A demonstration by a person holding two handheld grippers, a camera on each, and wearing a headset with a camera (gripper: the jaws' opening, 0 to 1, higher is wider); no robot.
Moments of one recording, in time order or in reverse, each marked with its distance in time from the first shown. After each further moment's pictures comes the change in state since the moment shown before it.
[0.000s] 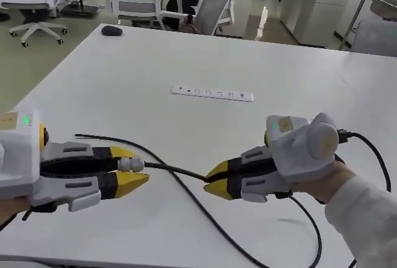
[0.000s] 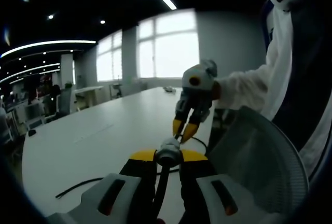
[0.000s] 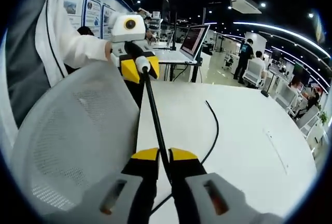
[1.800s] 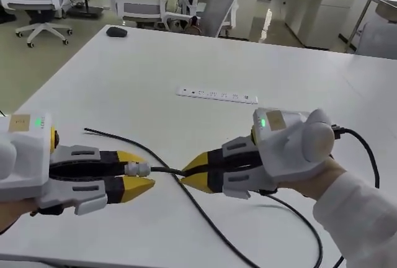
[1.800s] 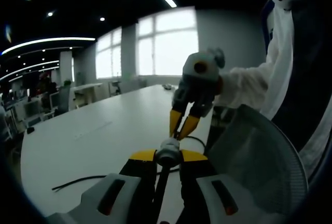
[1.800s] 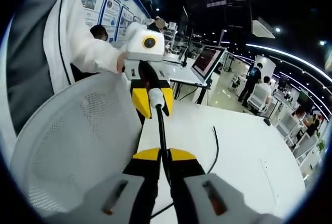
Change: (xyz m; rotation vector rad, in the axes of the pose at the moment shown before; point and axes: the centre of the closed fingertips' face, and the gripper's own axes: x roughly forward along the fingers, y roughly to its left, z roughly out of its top) left arm 0.000 0.000 -0.005 -0.017 0.021 -0.008; right arm 0.007 0.010 0.044 -0.128 -0.111 0.016
